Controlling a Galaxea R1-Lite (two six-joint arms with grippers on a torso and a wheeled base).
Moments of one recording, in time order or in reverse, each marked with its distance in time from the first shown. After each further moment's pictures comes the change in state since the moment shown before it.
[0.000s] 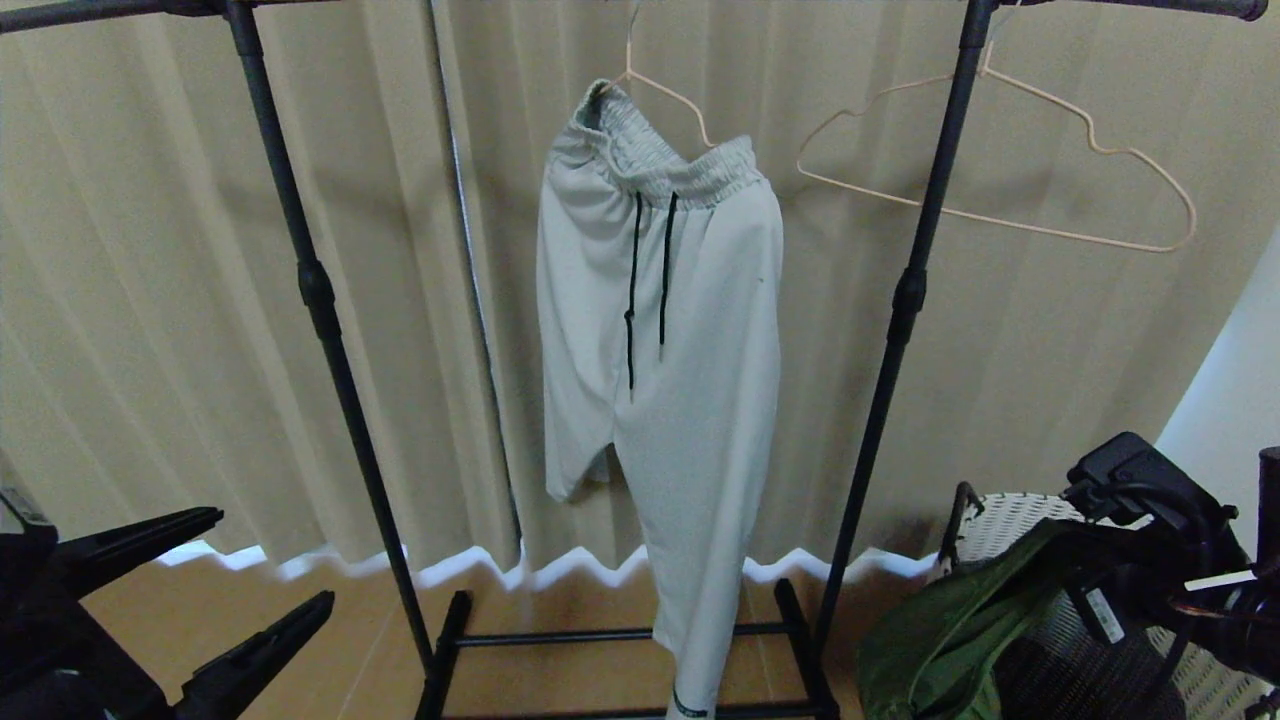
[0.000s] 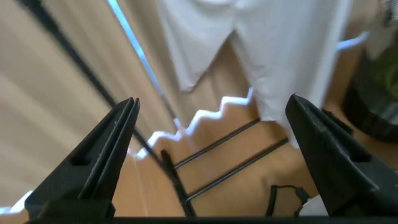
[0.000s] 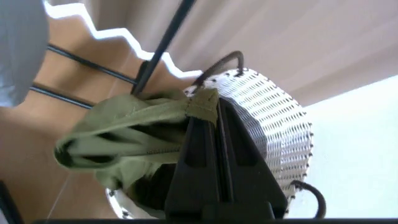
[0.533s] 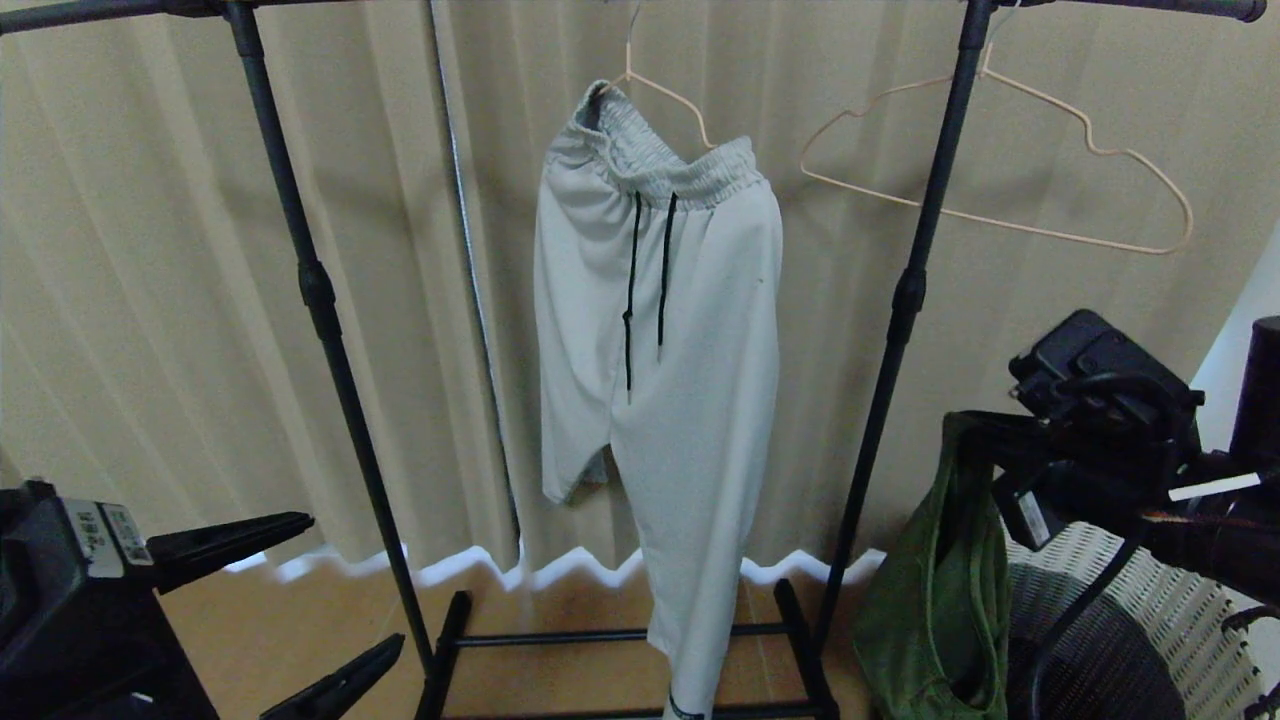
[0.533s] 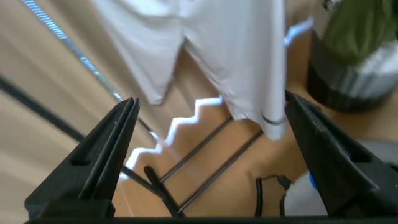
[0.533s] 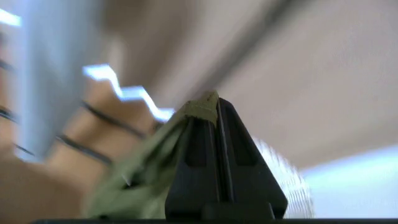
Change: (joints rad) left arm -0.181 0.084 -0.032 0.001 0.000 0.081; right arm 0.266 -0.003 -0.299 0.104 0.004 -0.001
